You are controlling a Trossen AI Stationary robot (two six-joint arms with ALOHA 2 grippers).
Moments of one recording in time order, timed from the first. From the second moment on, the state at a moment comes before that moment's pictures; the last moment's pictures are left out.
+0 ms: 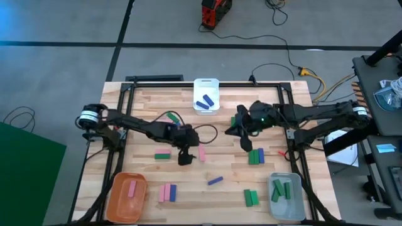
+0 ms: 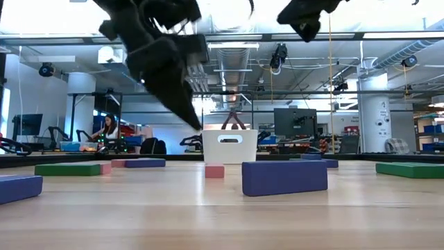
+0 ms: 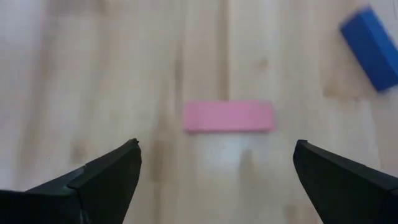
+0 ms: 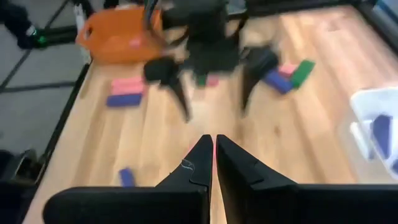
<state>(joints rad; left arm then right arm) -0.07 1.64 0.99 -0.29 -0.04 -0.10 0.04 1.20 1.01 -0.38 -0.09 0.14</state>
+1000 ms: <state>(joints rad) -0.02 1.07 0.99 -0.20 -0.39 -0.19 0.35 1.80 1.21 -0.46 -0.03 0.15</state>
